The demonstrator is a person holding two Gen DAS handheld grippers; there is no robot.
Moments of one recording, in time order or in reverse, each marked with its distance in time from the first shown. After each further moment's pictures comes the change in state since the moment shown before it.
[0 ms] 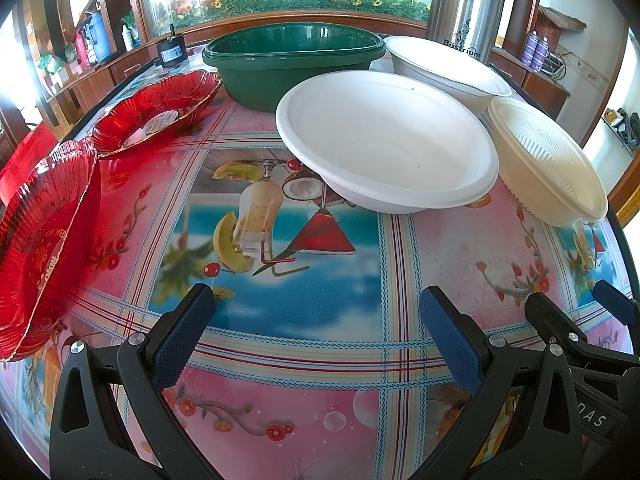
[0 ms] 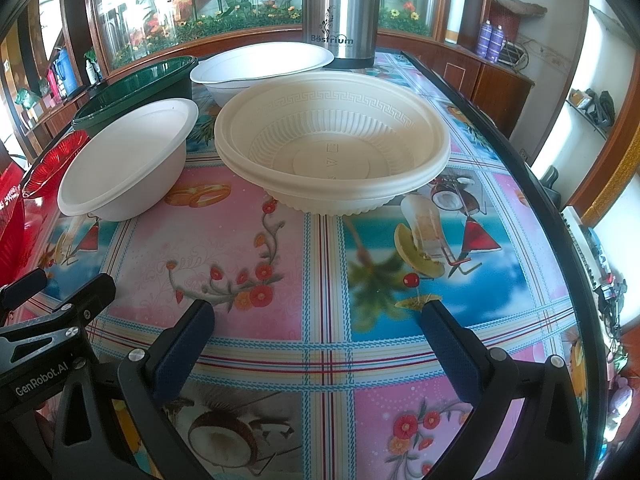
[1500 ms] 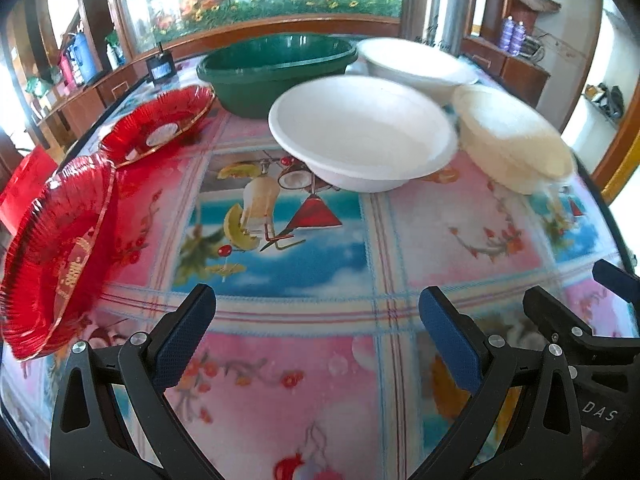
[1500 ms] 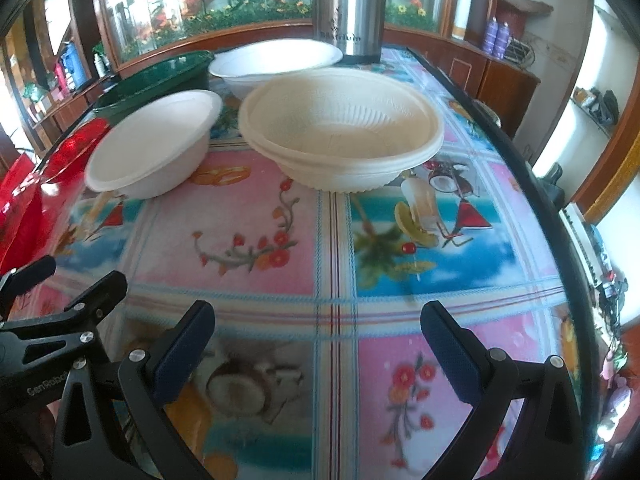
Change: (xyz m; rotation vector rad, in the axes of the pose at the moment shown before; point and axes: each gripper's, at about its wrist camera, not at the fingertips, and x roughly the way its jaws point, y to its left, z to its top) left arm -0.036 0.000 -0.014 0.087 -0.017 -0.032; right arm -0.035 0.003 -0.008 -0.032 0.012 0.024
